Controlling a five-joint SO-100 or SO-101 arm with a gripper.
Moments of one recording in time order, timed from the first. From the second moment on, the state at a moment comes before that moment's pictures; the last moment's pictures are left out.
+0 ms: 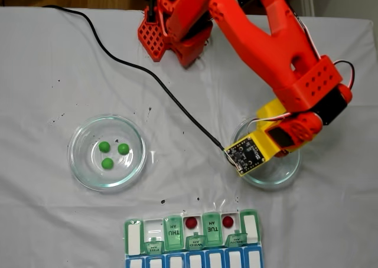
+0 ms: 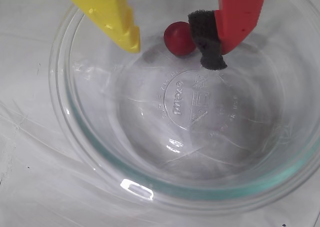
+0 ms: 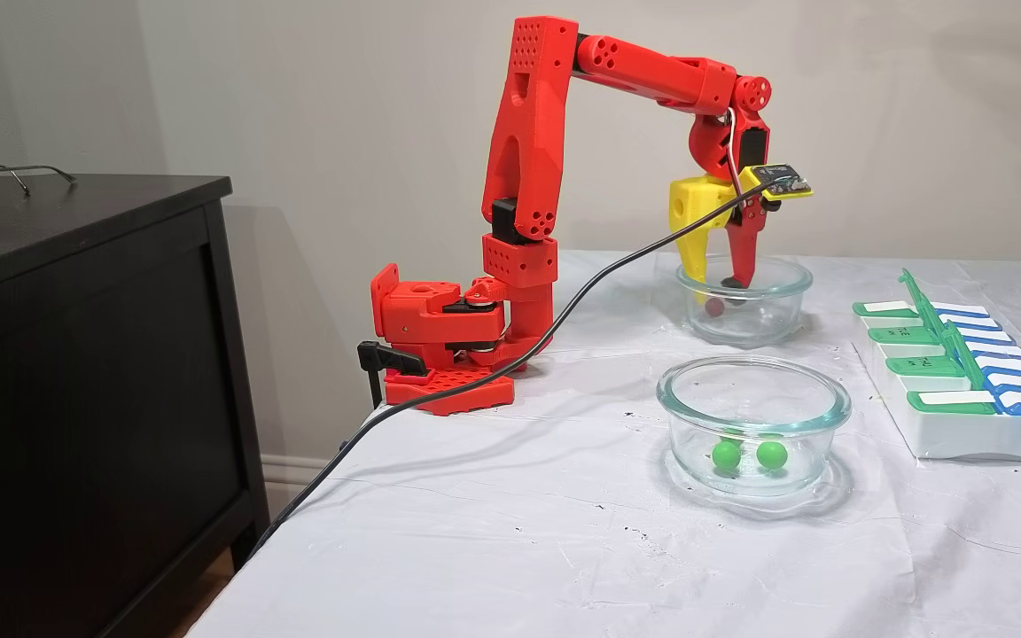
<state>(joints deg) -40.7 97.8 97.4 76.0 4.9</state>
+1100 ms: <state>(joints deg) -37.2 100.2 100.9 78.7 8.6</state>
